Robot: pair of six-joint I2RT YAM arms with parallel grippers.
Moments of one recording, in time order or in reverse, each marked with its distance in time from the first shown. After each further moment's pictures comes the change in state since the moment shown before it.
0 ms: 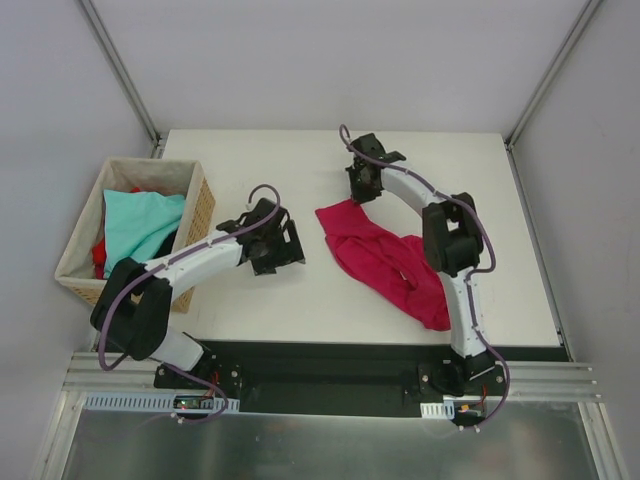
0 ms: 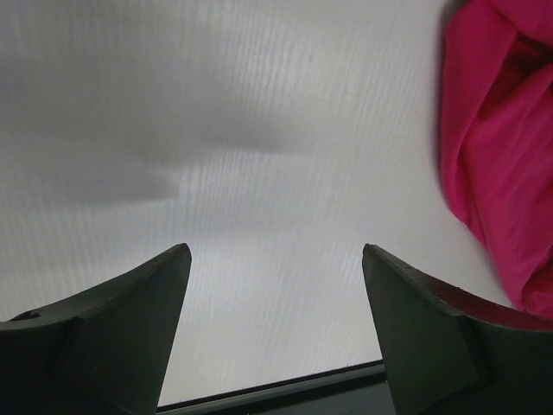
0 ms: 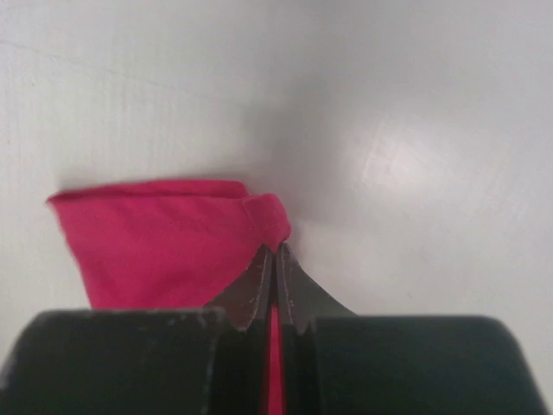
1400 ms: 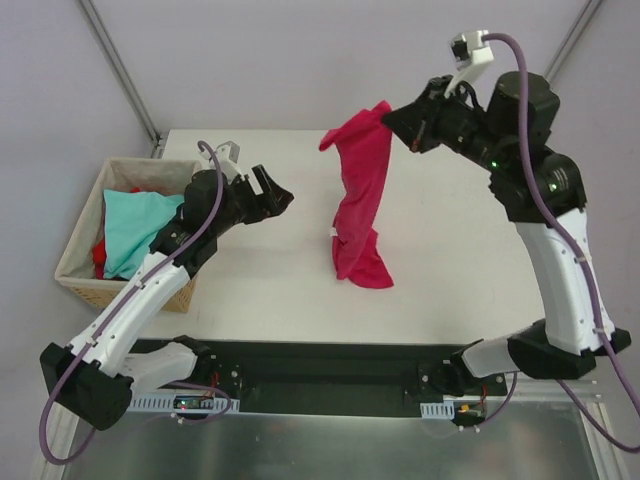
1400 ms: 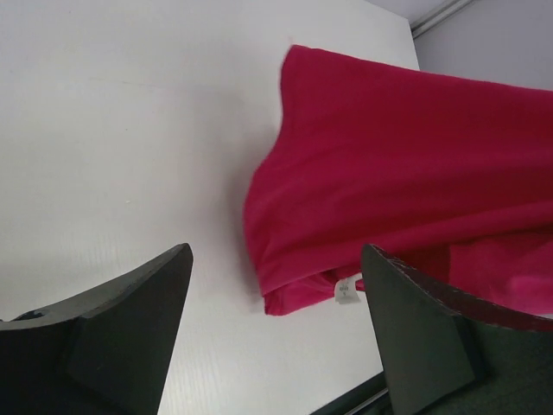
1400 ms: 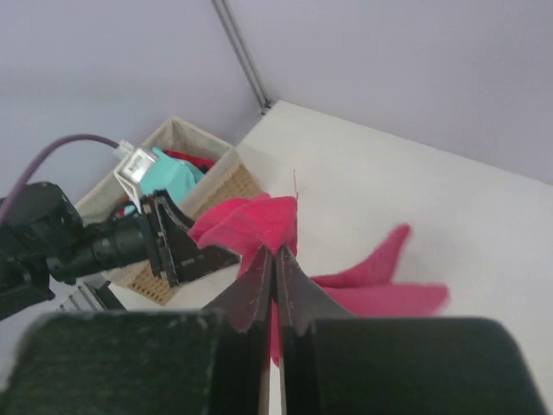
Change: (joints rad) left arm 0.113 -0.383 0.130 0.188 0.043 0.183; right arm 0.064 -0.880 0.172 -0.092 -0.265 0.089
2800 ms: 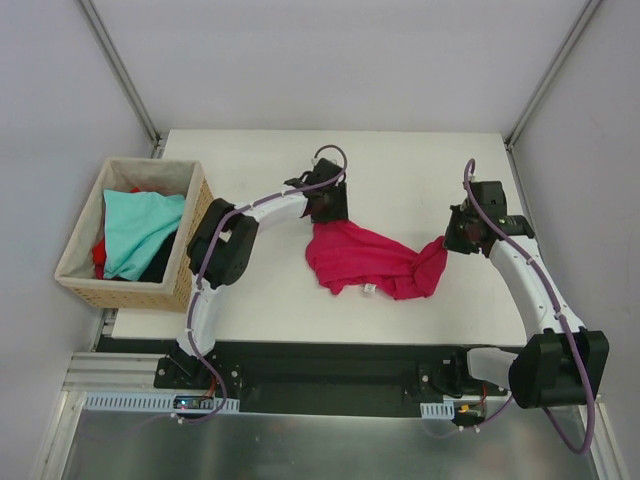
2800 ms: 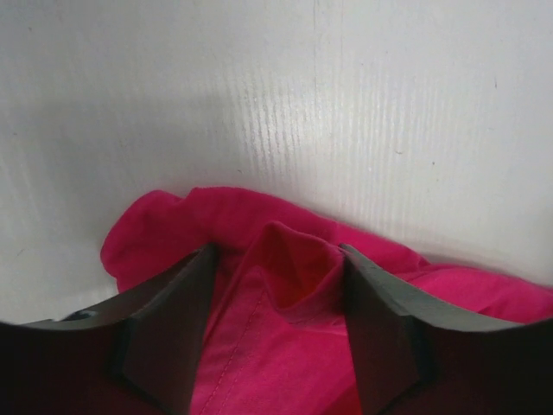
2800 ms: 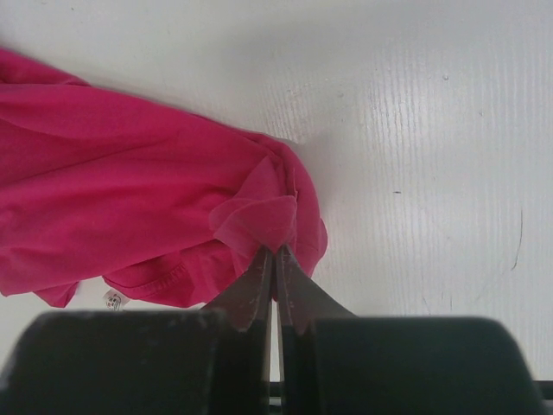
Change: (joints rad) left arm -0.167 1.094 0.608 -0.072 -0.059 0.029; right arm -0.434 -0.229 -1.120 -0.002 0.244 0.018
